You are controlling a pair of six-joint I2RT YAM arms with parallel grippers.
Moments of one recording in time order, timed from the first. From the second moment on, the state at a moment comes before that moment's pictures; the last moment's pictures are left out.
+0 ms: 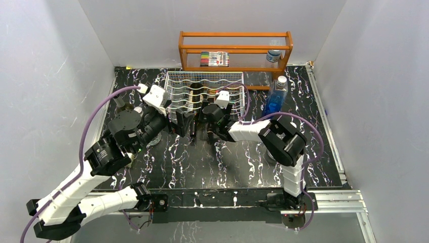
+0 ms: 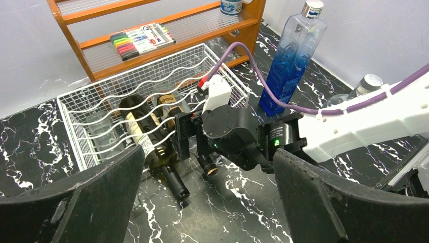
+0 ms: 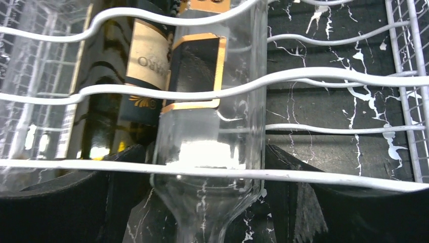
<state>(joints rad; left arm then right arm) -0.93 0.82 1.22 -0.51 -0.32 -0.07 0.89 1.97 1.15 0.30 0.65 0.62</state>
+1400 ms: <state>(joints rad) -0.93 0.92 0.89 -0.50 -0.34 -0.37 0.72 1.18 1.29 -0.33 0.68 0.35</state>
